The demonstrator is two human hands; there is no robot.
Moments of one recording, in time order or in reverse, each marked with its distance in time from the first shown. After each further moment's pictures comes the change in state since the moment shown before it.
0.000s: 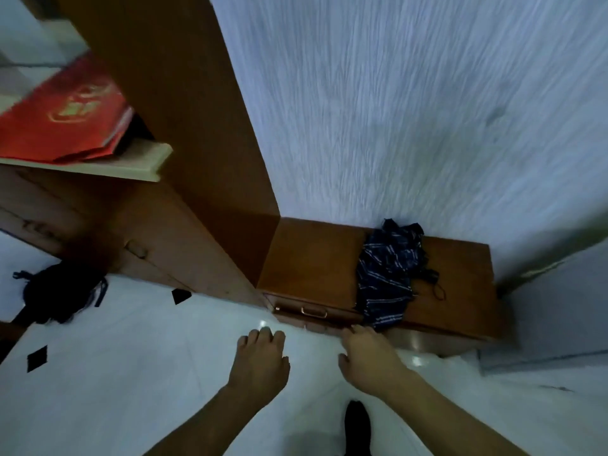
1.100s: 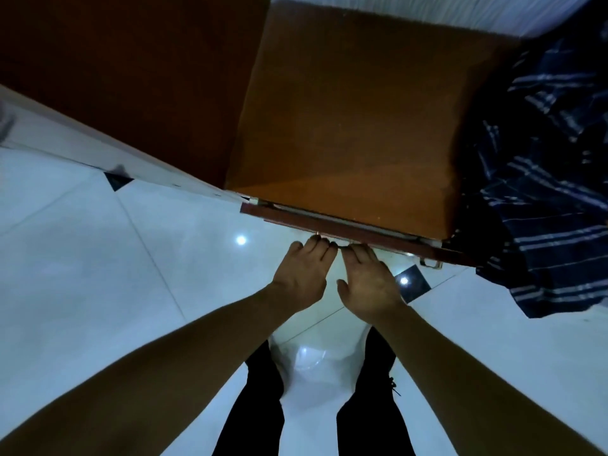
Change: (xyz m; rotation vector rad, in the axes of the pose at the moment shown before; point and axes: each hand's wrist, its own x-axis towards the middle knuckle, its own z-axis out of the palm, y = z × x) left_hand 0.299 -0.060 0.360 0.007 -0.108 0.454; right_hand 0.288 0.111 0.333 -0.036 -0.067 0.089
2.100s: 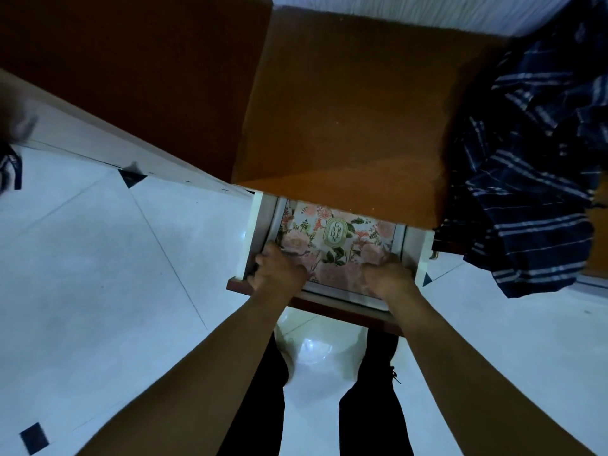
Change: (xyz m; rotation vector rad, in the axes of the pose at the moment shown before) left_hand -0.036 0.003 -0.042 -0.726 -0.272 -1.076; right_hand -0.007 0.011 -0.029 0.680 -0.304 0.905
